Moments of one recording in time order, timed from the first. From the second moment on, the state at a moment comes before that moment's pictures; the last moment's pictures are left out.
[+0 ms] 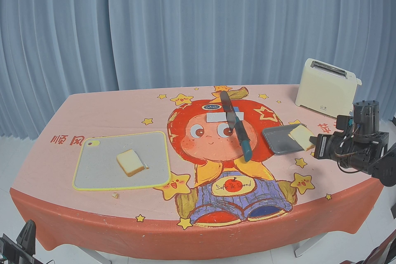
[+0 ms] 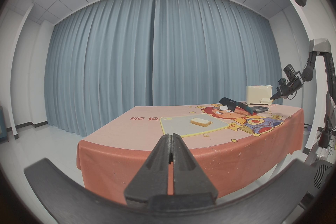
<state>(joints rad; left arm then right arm) 0.00 0.02 -0.02 0.00 -0.02 0.01 0.30 1.63 -0.59 -0.52 -0.13 0.28</state>
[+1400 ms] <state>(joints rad) 0.00 0.02 -0.02 0.00 -0.02 0.01 0.27 1.73 -0.70 -0.52 -0.14 0.27</state>
